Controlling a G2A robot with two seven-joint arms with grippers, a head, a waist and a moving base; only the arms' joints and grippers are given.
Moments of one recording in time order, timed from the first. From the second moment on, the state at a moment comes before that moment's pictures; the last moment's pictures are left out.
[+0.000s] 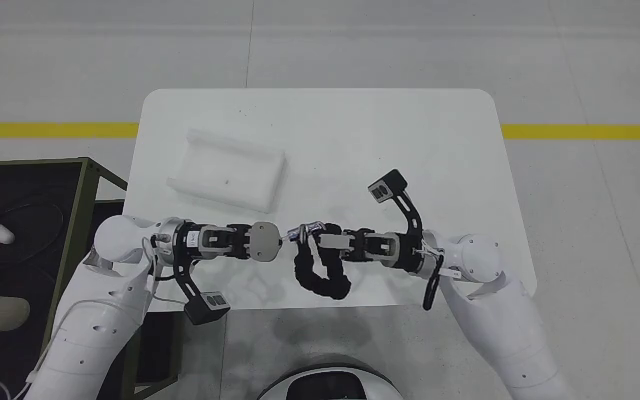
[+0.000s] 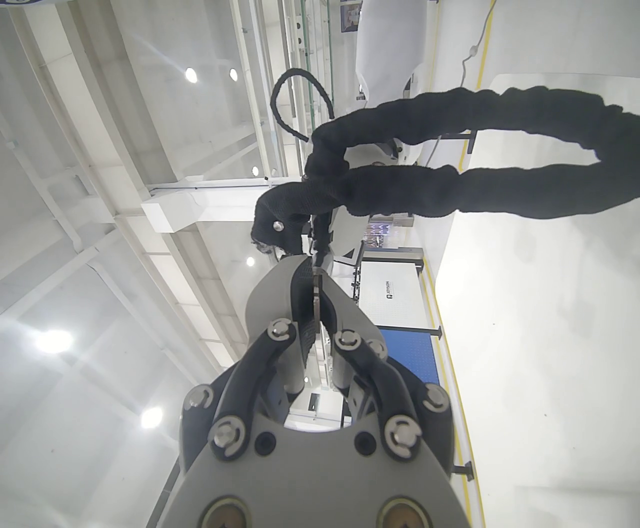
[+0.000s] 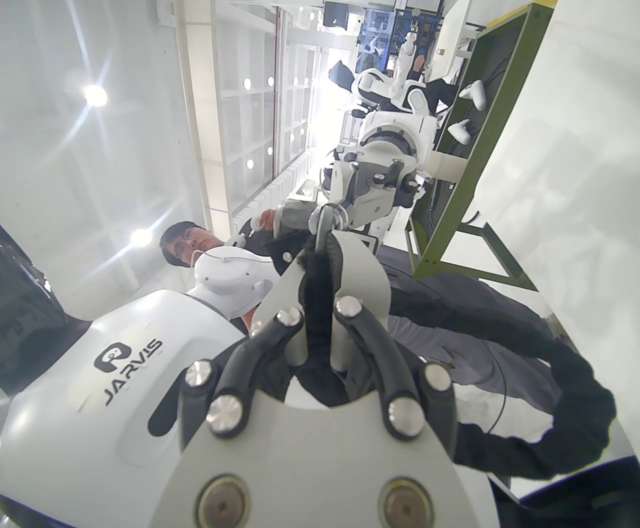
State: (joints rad) left arm 1.35 -0.95 -1.41 -1.76 2.42 0.14 1.37; right arm -1.33 -1.21 1.17 -1.82 0.48 -0.16 1.07
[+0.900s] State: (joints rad) left arm 1.39 -0.95 -1.45 -1.75 2.35 0.13 1.30; right arm -1.33 -1.20 1.17 -1.79 0.53 -0.18 1.03
